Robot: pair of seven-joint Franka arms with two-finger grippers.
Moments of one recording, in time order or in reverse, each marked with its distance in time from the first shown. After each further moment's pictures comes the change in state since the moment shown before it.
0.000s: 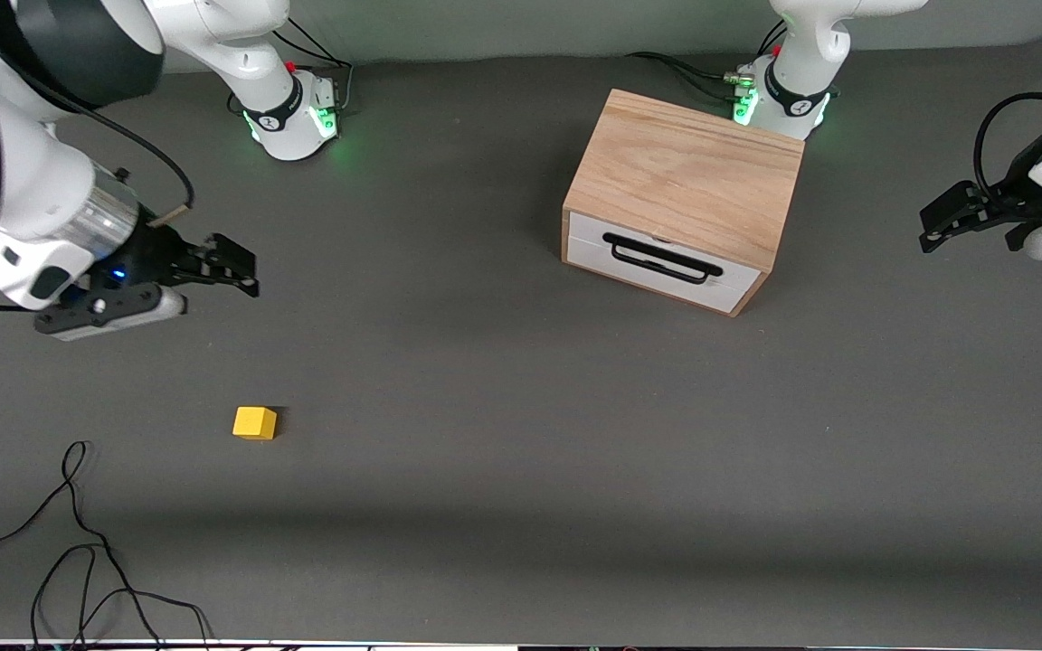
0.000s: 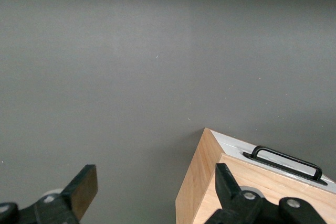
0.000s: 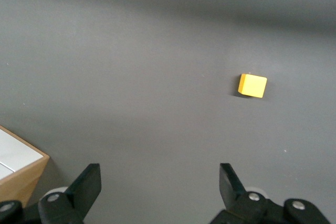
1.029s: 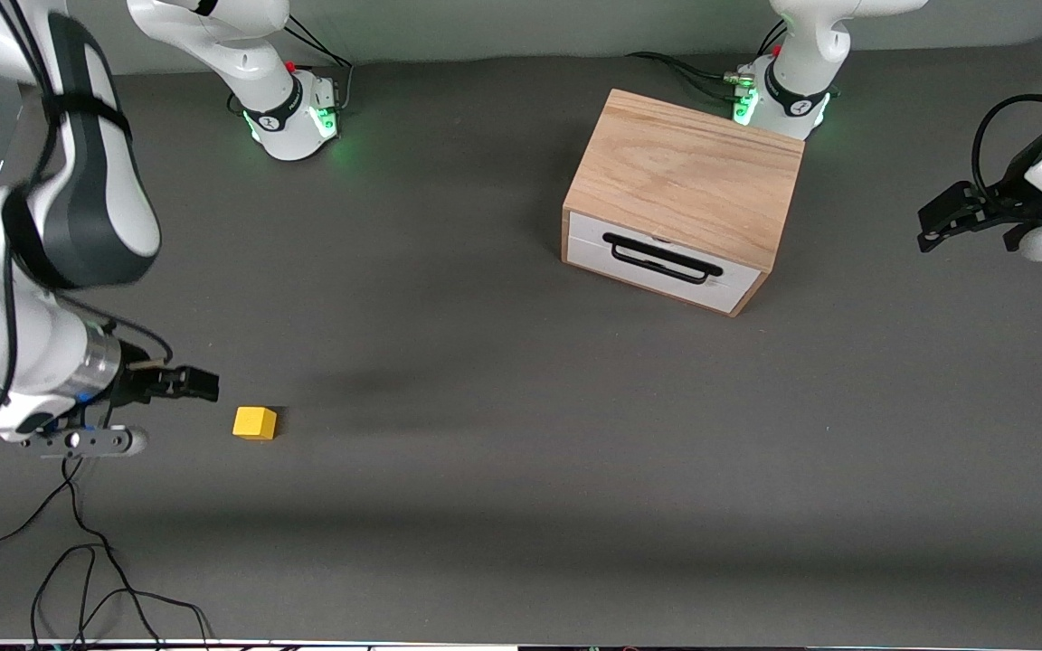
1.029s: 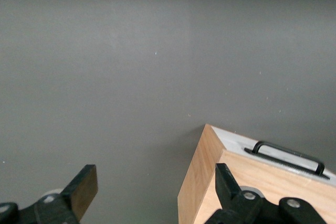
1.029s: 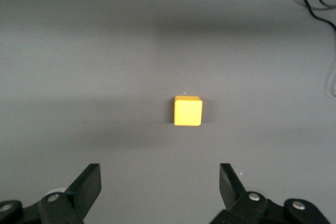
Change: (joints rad) left arm 0.000 0.007 -0.002 -0.002 0.000 -0.026 0.038; right arm -0.070 0.276 -0.107 0.051 -0.117 0.150 0.003
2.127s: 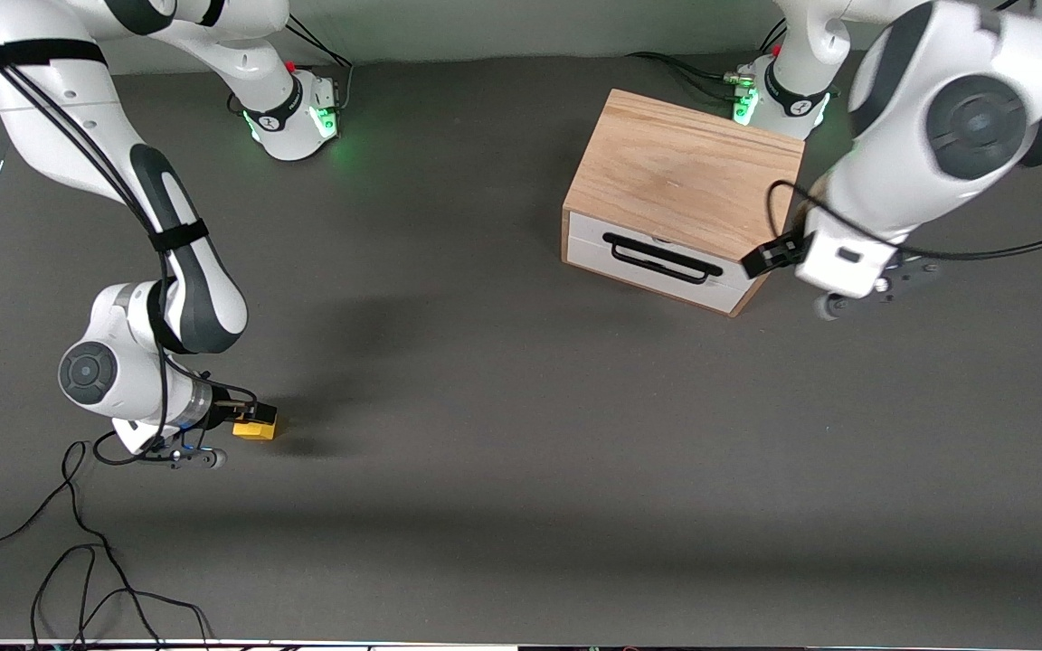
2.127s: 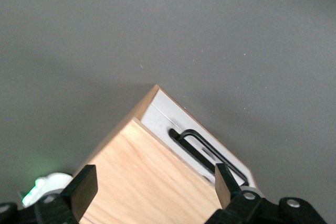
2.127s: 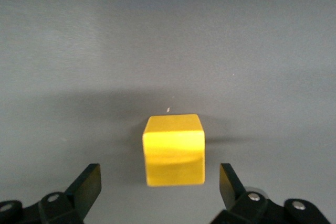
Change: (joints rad) left arm -0.279 0.188 -0.021 -0.003 -0.051 -0.024 -0.806; right arm -0.011 0.166 -0.040 -0.309 0.039 0.471 0.011
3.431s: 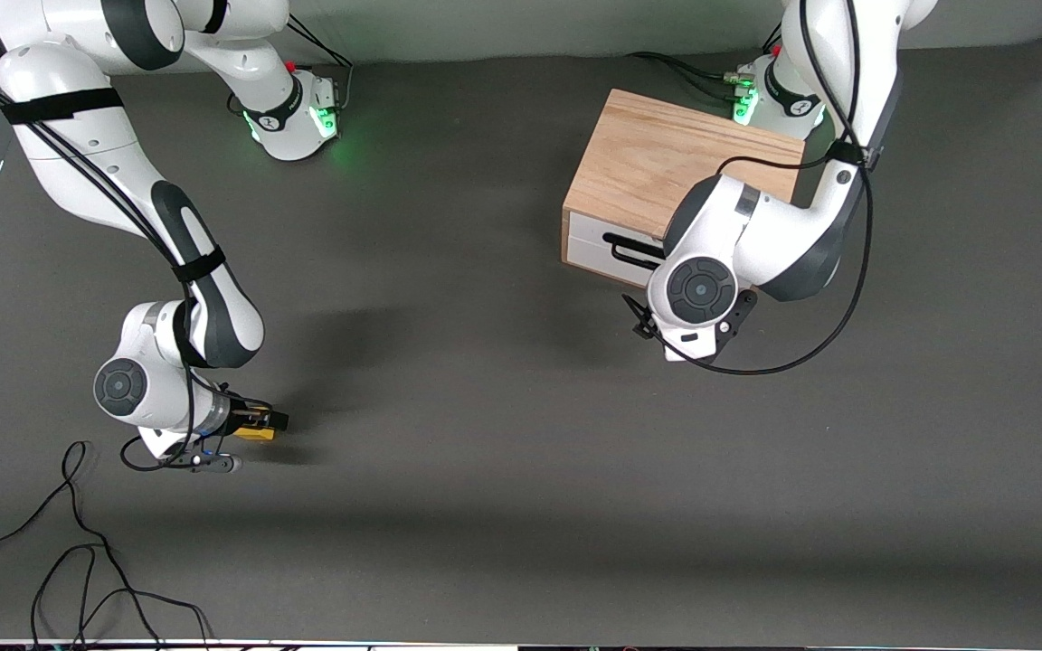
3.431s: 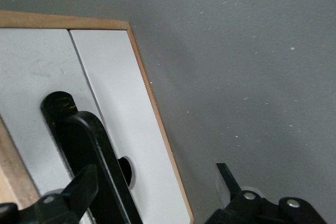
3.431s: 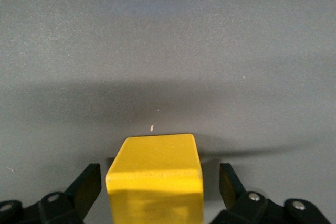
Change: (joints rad) left arm -0.175 0.327 0.000 -0.044 -0.039 0.206 -0.603; right arm -0.009 0.093 0.001 0.005 0.000 0.086 0.001
